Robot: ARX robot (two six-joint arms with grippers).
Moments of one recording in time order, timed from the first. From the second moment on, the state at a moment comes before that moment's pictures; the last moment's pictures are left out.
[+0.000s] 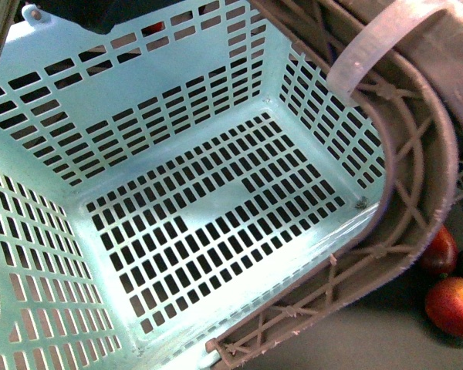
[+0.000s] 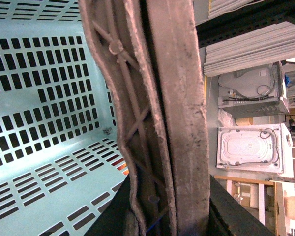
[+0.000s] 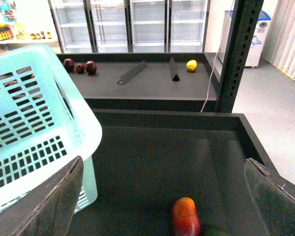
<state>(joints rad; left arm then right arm) -0.69 1.29 0.90 -0.08 -0.02 -1.07 0.00 0.01 0.02 0.00 0.00 0.00</state>
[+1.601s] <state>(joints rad) -0.70 1.29 0.90 -0.08 -0.03 -1.06 -0.24 2.06 0.69 0.25 0.03 -0.01</state>
